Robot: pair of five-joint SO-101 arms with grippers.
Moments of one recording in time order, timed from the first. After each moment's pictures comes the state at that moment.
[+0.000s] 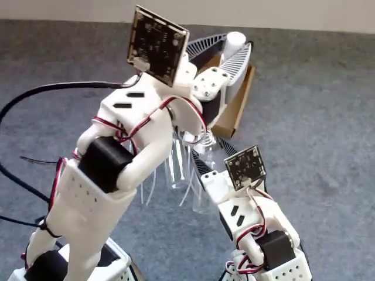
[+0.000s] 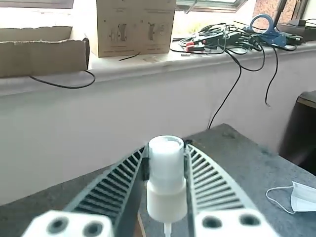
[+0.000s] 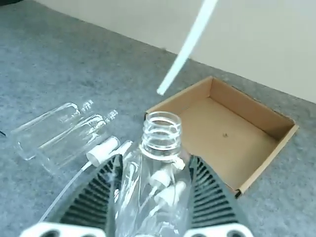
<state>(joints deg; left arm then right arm) 34.6 -28.7 -5.8 45.0 9.8 -28.1 -94.4 74.3 44.0 8.3</state>
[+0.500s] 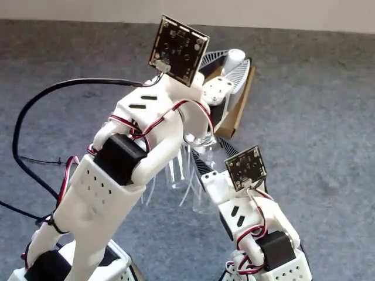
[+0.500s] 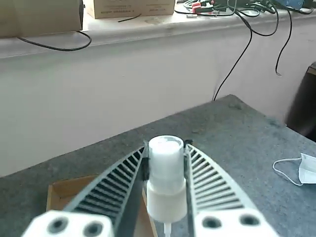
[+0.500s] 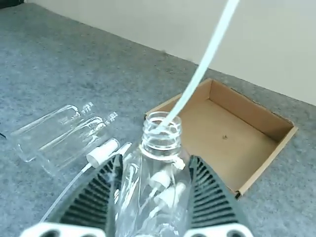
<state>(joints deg) 34.2 -28.7 1.5 44.5 9.8 -28.1 -94.8 74.3 44.0 8.3</state>
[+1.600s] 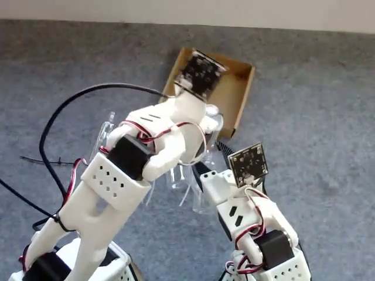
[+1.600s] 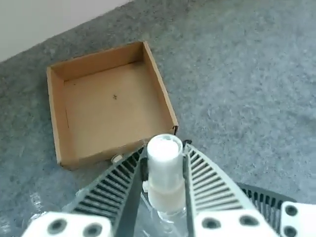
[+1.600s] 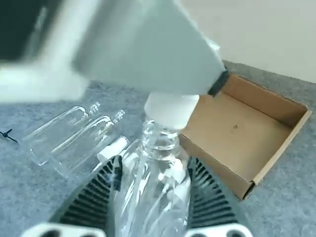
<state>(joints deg) 30.9 -29.1 14.3 62.0 6.1 -28.5 -94.7 74.5 44.1 2.8</state>
